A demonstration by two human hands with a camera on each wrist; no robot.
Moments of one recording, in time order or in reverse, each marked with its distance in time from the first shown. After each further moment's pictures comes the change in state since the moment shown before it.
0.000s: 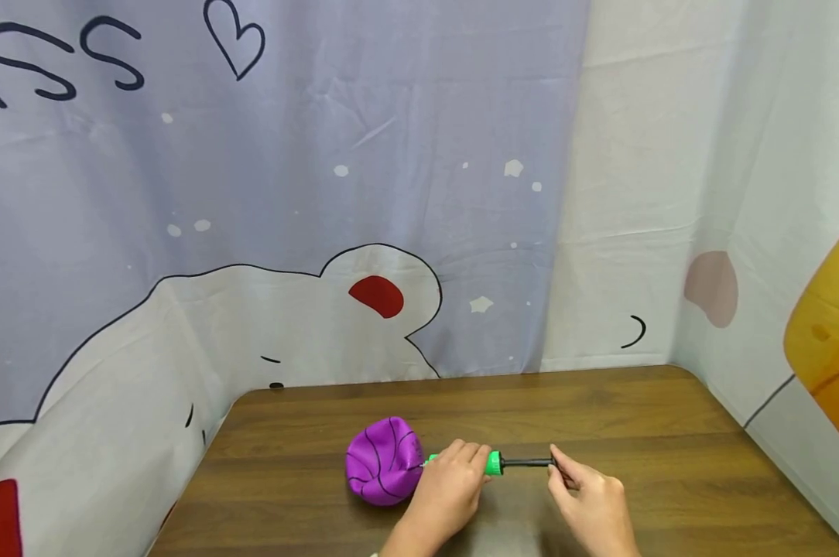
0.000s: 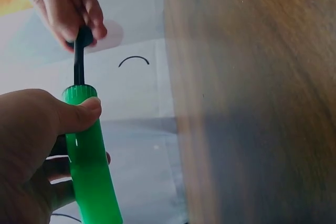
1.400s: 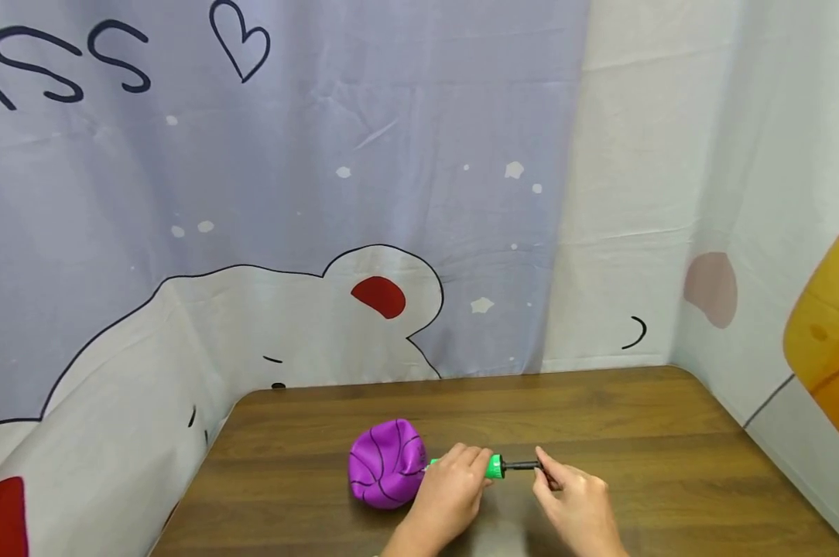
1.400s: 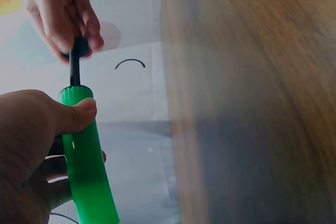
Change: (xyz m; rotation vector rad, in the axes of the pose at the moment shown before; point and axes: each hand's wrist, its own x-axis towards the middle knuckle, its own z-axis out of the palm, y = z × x) left_hand -0.006 0.002 -0.001 -0.052 0.019 -0.010; right_hand 0.000 -0.010 0.011 0.010 0.025 -0.157
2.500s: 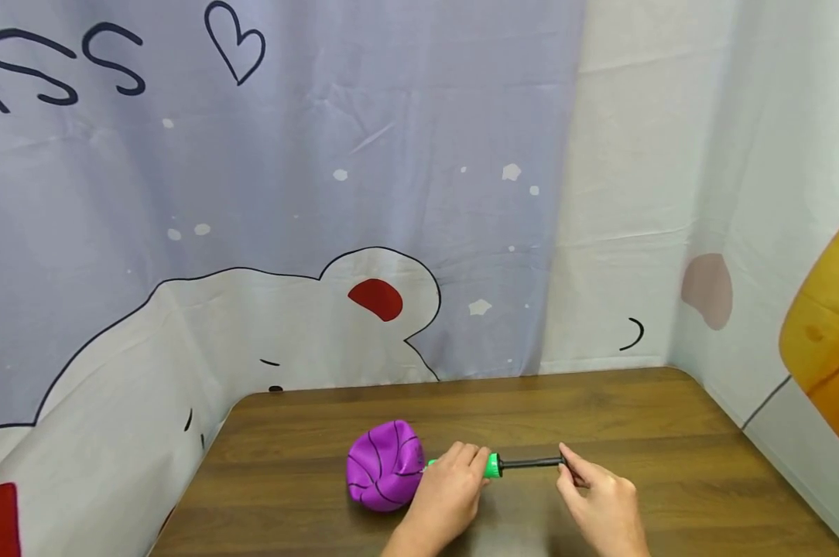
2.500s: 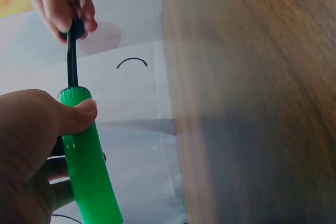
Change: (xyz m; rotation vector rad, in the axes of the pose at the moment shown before) left_hand 0.005 0.001 0.000 0.035 0.007 -0.005; right_hand 0.003 0.017 -0.021 -0.060 0.026 0.107
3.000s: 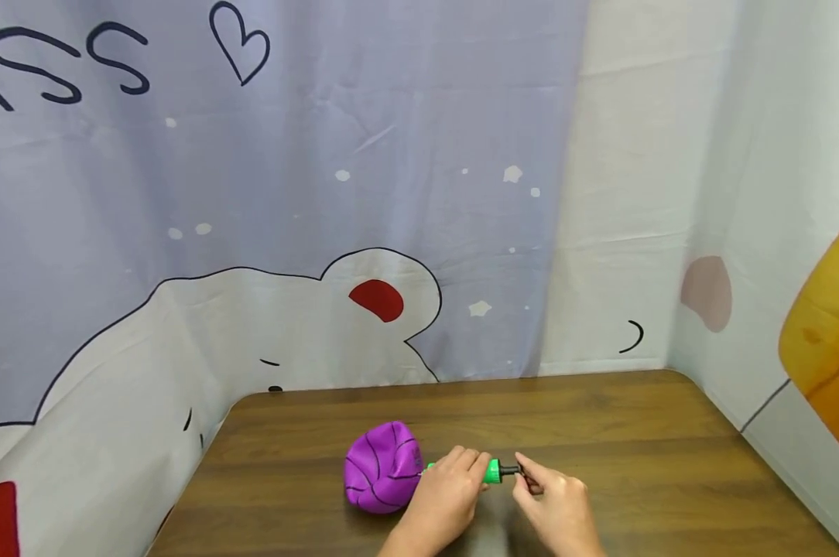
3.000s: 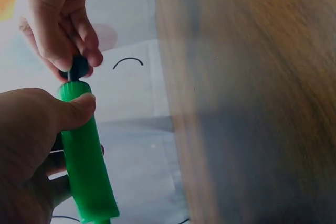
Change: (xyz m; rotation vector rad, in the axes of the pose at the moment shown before) left_hand -0.004 -0.002 -0.002 0.035 -0.021 0.045; right_hand -0.008 -0.033 0.035 0.060 -0.061 -0.038
